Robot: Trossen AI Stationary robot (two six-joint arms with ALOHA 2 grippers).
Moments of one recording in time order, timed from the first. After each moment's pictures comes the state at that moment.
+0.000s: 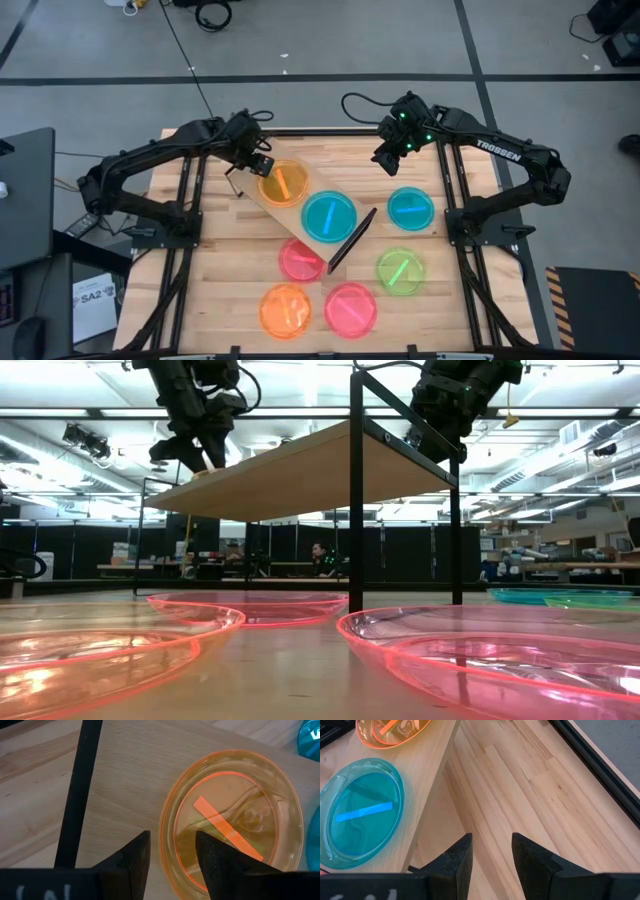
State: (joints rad) left arm 0.52 1.30 1.18 -0.95 0.03 -0.56; right arm -0.58 1.29 1.21 -0.82 -0.31 0.02
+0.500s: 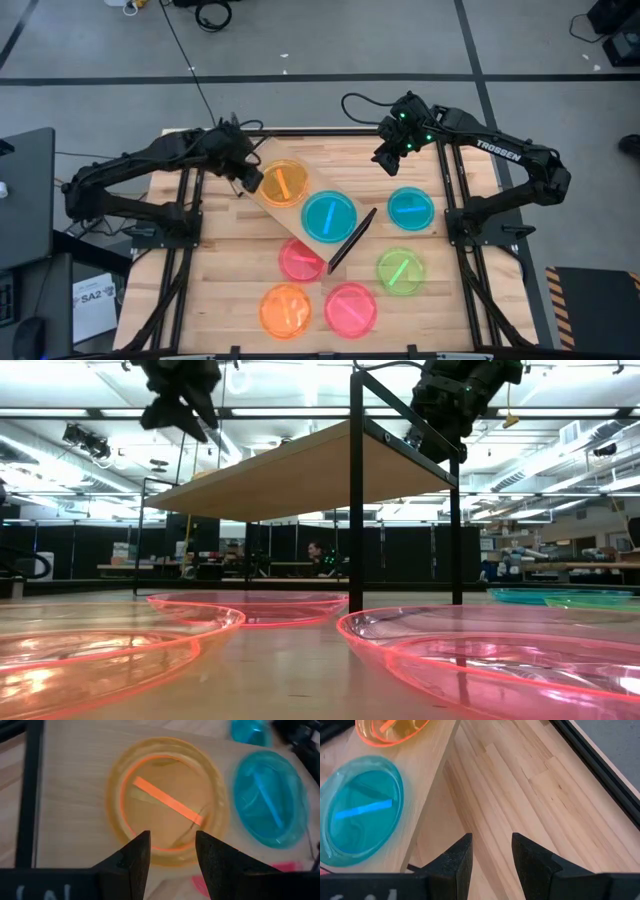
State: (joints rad) left arm 0.32 1.12 1.18 -0.96 0.01 -0.55; right arm -0.58 1.29 1.21 -0.83 -0.31 0.01
